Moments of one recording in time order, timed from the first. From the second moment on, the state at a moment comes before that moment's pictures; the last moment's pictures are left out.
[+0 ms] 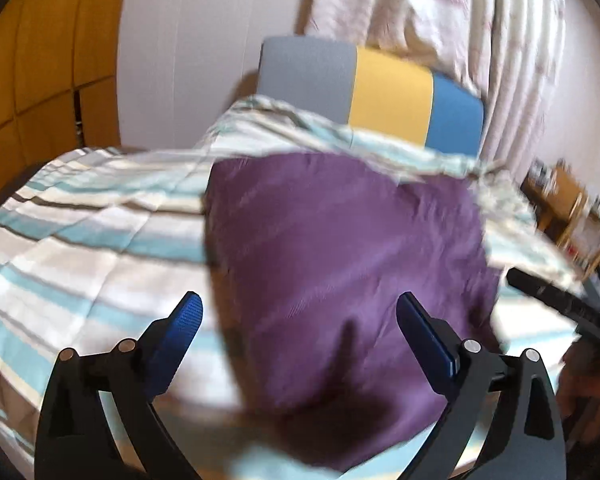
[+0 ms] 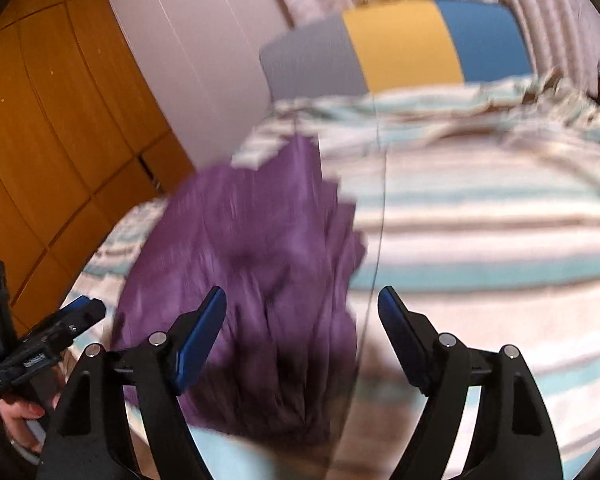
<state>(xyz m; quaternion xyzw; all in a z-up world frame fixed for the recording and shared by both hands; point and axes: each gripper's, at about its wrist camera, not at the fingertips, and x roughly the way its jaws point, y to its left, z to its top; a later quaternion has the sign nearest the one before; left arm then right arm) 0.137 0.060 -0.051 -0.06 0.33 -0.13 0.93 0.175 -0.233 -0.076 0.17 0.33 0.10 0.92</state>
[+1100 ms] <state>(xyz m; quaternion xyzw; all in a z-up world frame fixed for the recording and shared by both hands) 0.288 0.003 -0.123 -0.02 0.41 0.01 0.91 0.334 -0.196 -0.152 0.17 0.43 0.00 0.89</state>
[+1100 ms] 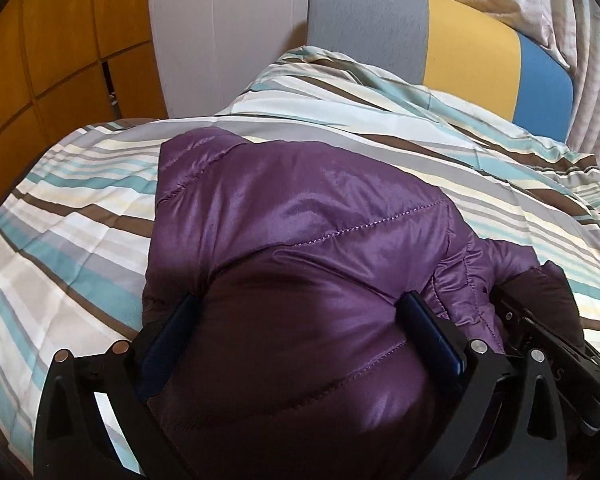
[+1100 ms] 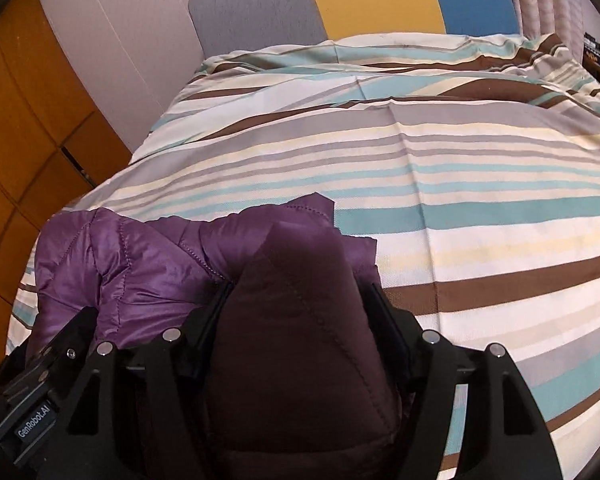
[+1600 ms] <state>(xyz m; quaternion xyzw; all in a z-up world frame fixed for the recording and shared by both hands) 0.287 0.005 -0.124 -0.02 0.41 0.01 0.91 0.332 -0.197 -0.153 0.17 0.43 0.00 0.89</state>
